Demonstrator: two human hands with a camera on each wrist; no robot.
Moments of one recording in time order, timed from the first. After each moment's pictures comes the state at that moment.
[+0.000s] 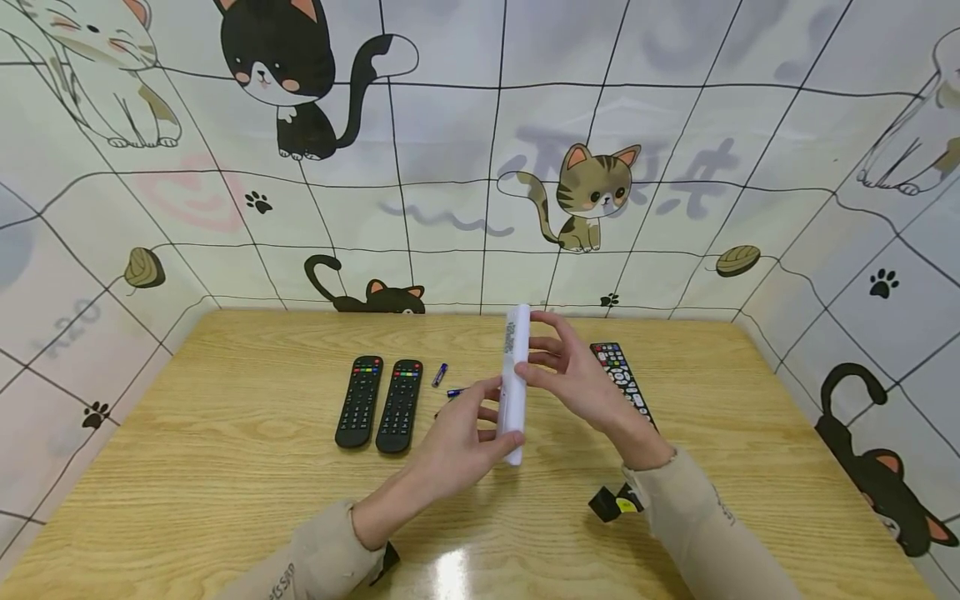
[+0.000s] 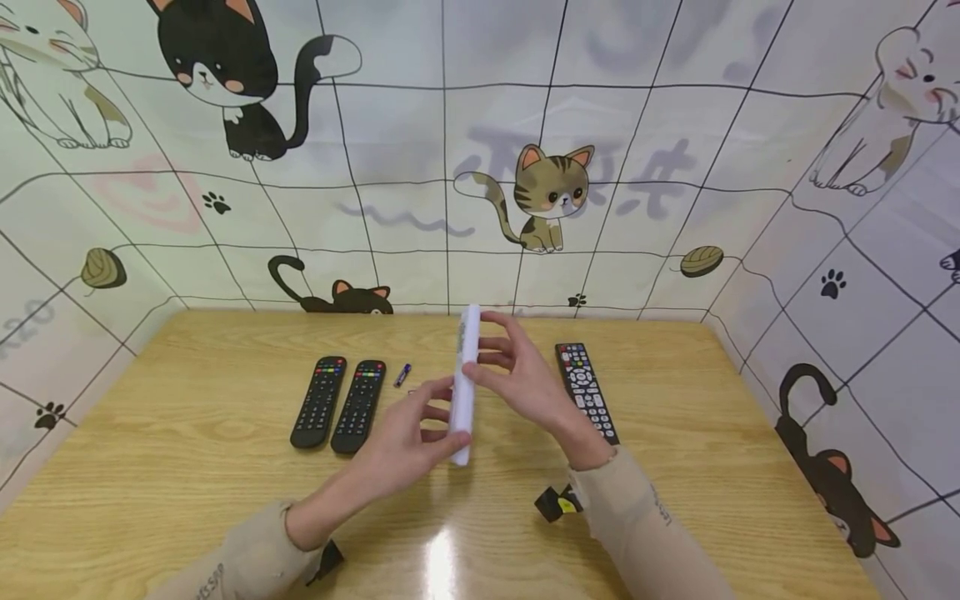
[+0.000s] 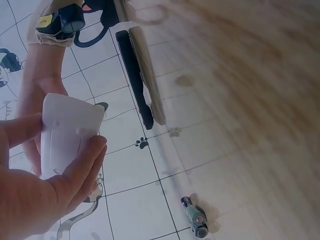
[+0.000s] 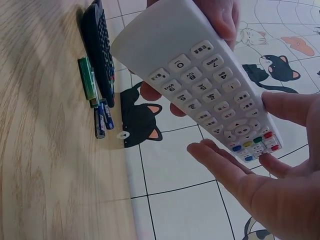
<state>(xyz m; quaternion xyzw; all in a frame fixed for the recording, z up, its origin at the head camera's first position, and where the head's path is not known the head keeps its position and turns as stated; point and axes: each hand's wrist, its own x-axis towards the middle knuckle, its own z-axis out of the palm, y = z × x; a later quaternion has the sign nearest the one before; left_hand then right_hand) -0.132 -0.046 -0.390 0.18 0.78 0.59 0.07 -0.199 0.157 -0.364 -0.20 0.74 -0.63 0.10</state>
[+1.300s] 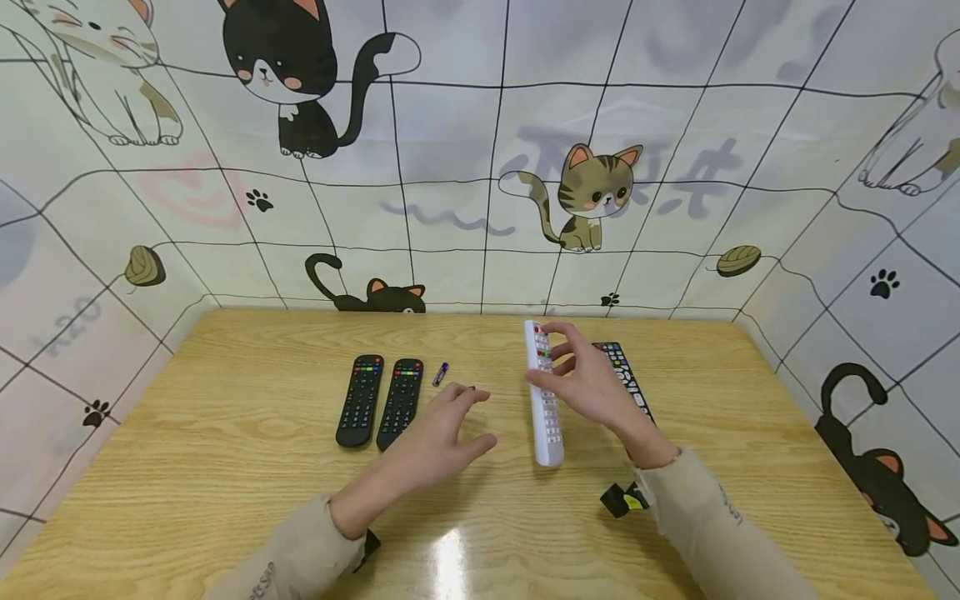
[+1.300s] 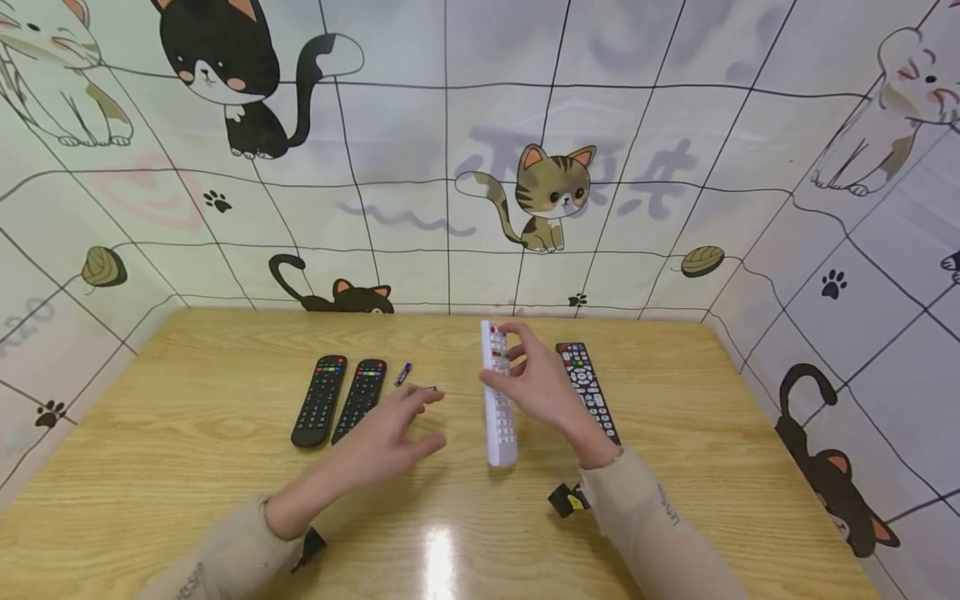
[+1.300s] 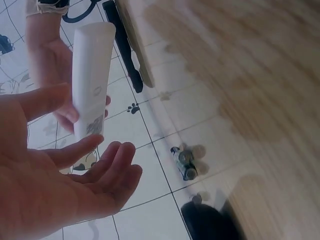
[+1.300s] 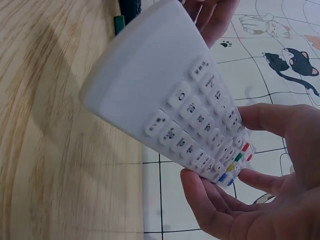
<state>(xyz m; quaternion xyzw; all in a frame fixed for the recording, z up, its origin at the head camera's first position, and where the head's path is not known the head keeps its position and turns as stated) -0.140 -0.078 -0.396 0.23 0.90 0.36 0.03 -0.207 0.172 -0.379 -0.13 0.89 -0.43 0.03</state>
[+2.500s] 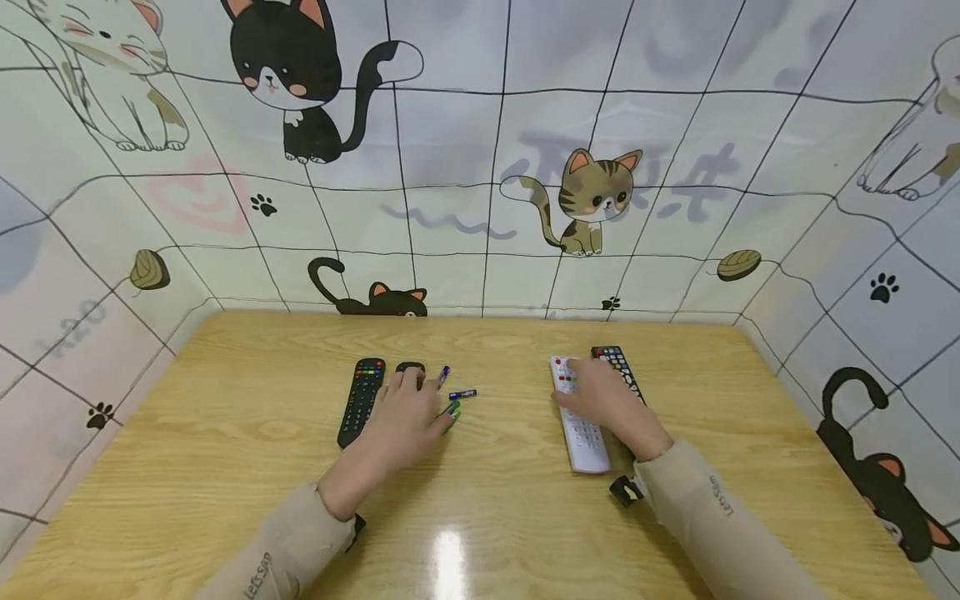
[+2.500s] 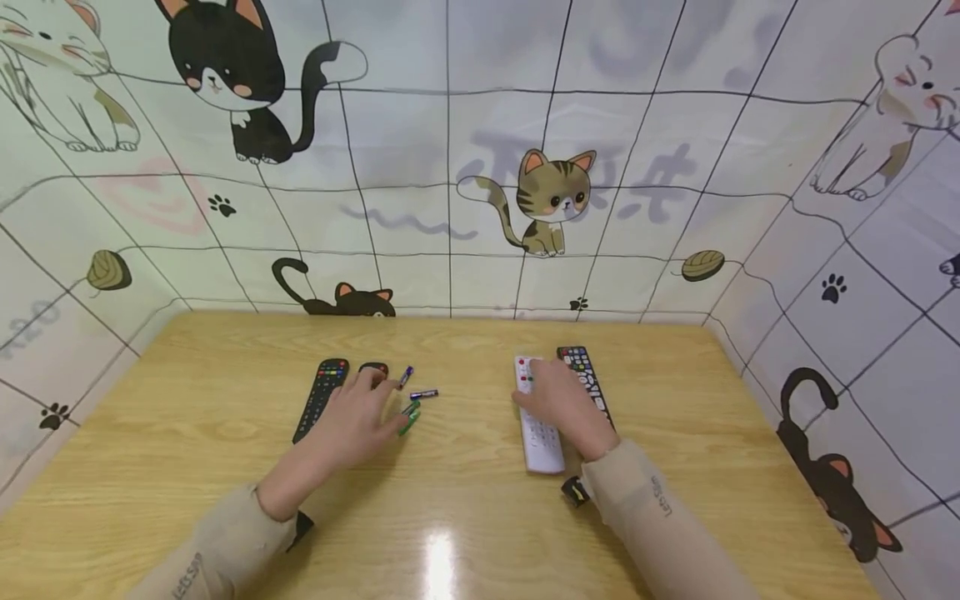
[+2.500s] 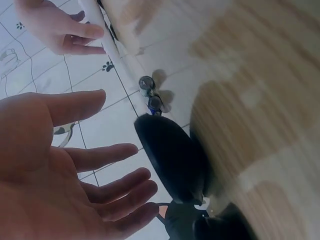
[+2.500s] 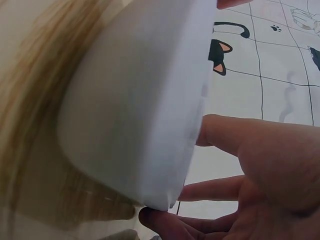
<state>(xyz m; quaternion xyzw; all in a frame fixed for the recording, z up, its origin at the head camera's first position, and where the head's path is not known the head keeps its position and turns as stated) -0.160 -0.110 -0.404 0.15 0.97 0.17 -0.03 -0.228 0.185 -0.404 -0.11 0.98 -0.15 0.09</state>
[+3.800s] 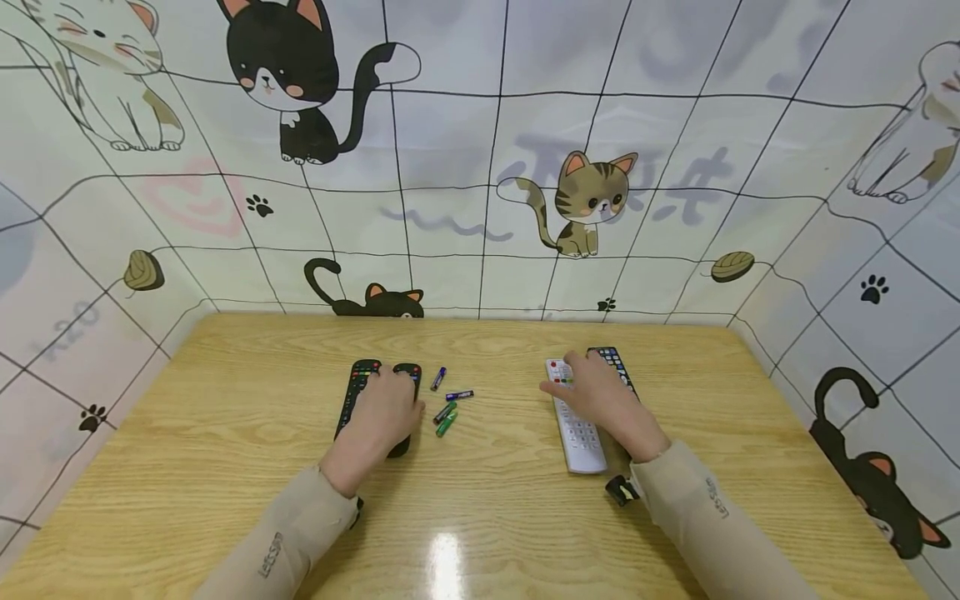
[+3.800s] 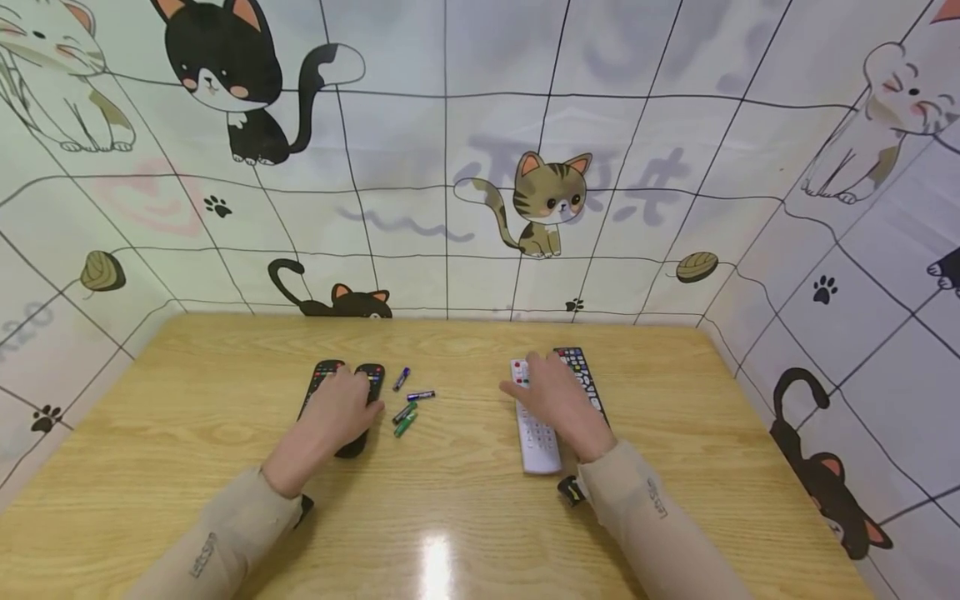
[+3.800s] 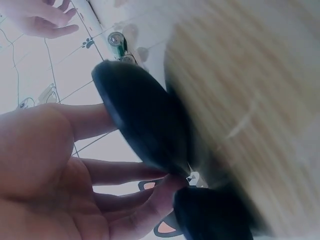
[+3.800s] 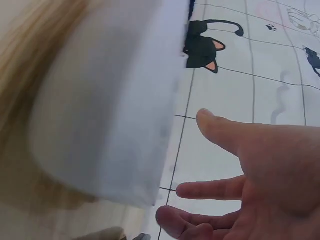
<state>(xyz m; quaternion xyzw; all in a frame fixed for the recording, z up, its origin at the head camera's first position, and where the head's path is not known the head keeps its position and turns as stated) -0.184 -0.119 -0.407 0.07 0.99 0.10 -0.01 -0.223 0.186 -0.399 -0.09 0.98 -0.17 0.07</state>
